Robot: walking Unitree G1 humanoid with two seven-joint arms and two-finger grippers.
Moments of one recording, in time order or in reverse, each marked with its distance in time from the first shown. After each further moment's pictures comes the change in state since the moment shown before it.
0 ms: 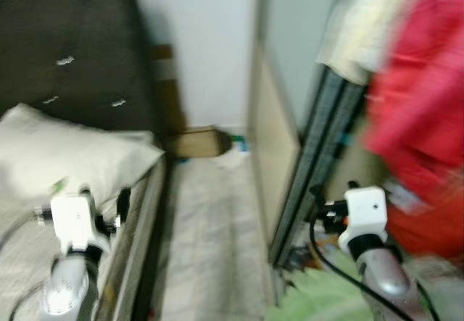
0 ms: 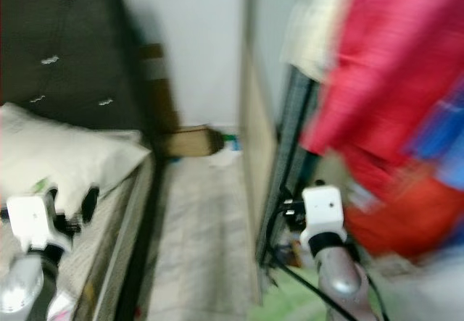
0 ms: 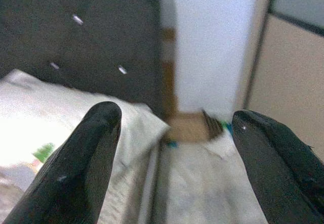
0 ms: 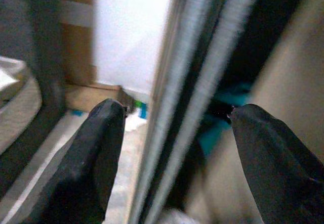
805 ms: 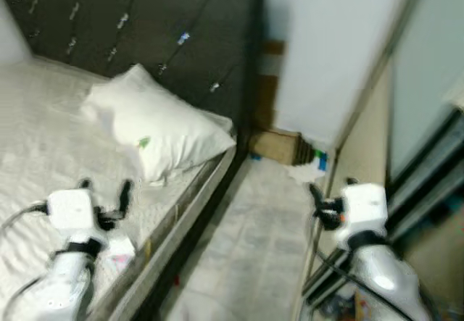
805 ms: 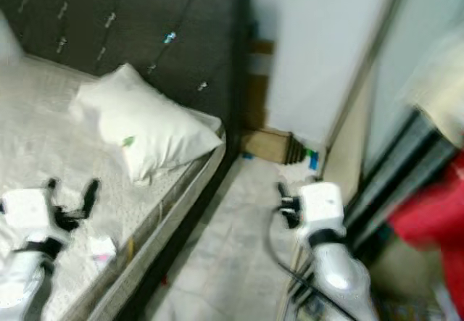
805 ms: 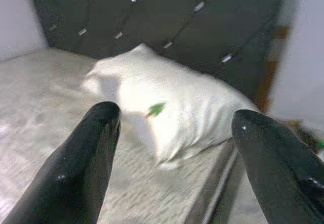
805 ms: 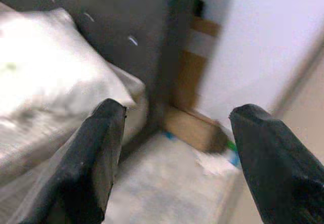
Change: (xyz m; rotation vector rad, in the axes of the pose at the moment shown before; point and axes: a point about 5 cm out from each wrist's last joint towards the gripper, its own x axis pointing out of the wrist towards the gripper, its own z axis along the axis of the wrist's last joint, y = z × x) left arm -0.010 0.005 -0.006 0.005 0.042 0.013; right arm 0.006 0.015 0.010 0.027 -0.033 0.088
